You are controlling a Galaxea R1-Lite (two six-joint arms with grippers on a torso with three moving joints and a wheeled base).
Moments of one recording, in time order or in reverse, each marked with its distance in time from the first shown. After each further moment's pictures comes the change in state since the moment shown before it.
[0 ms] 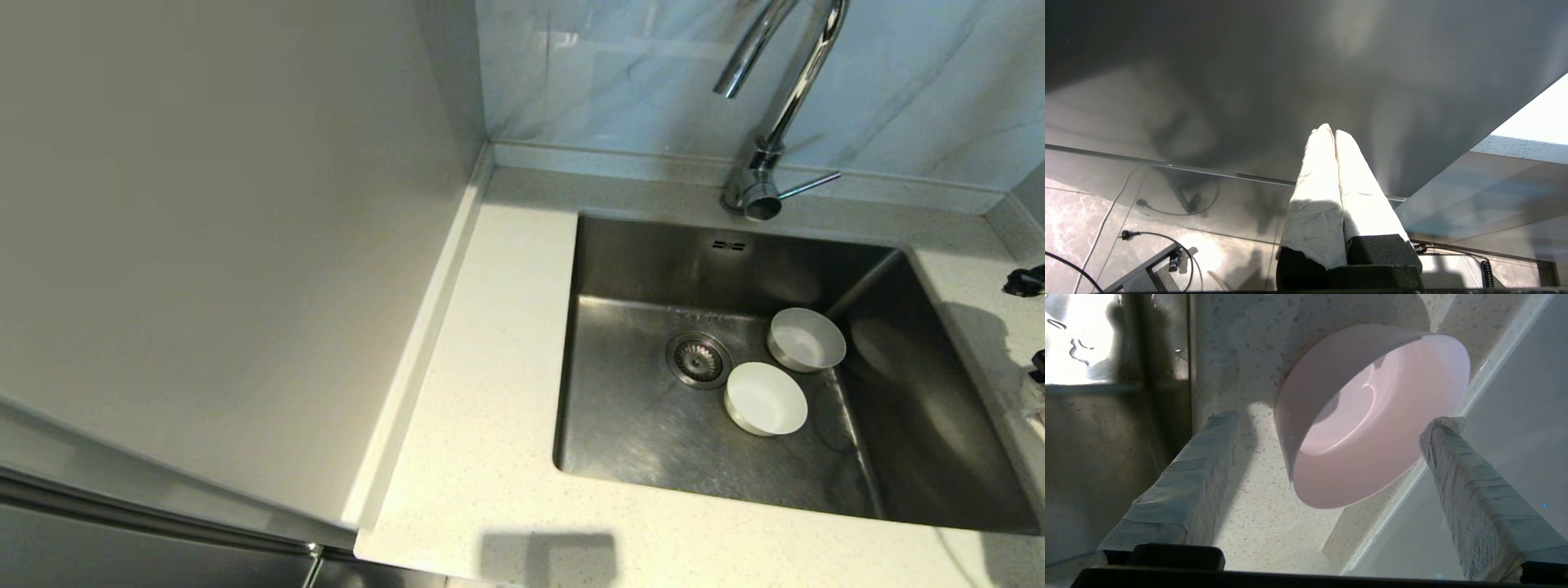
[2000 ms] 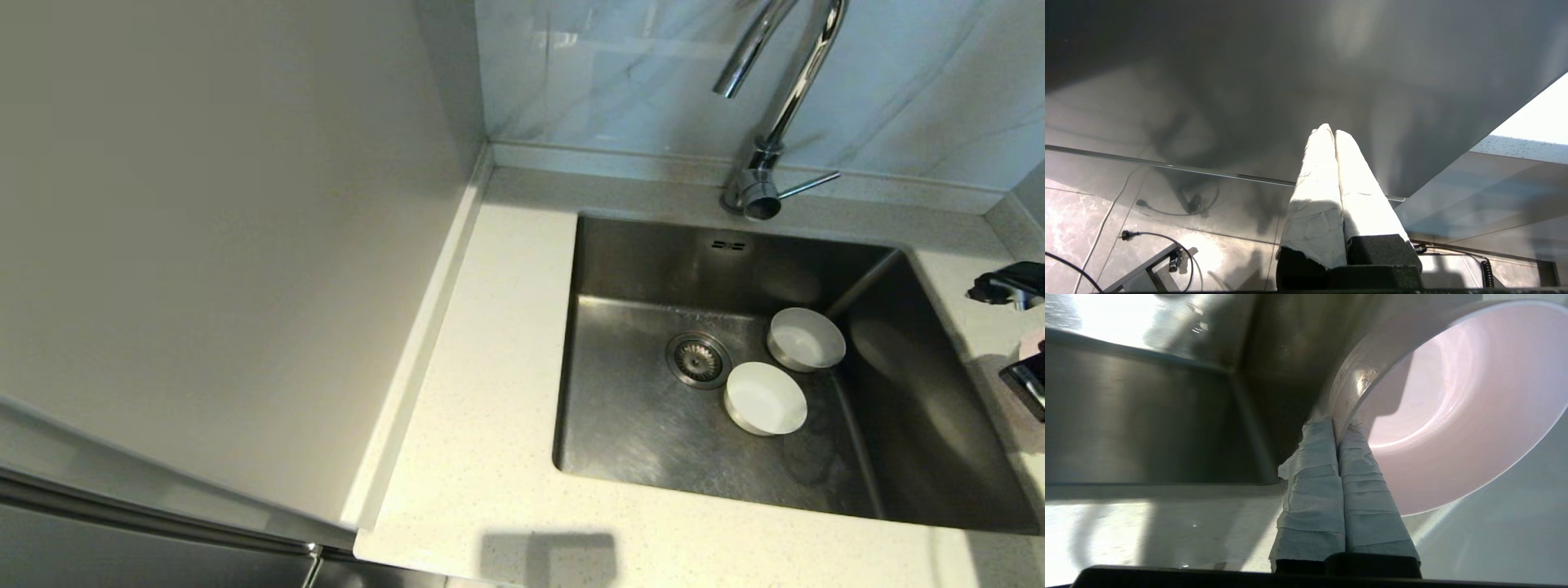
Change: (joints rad) left arm 0.000 0.000 0.000 0.000 0.000 0.000; right arm 0.179 -0.197 0.205 -0.023 0.097 0.002
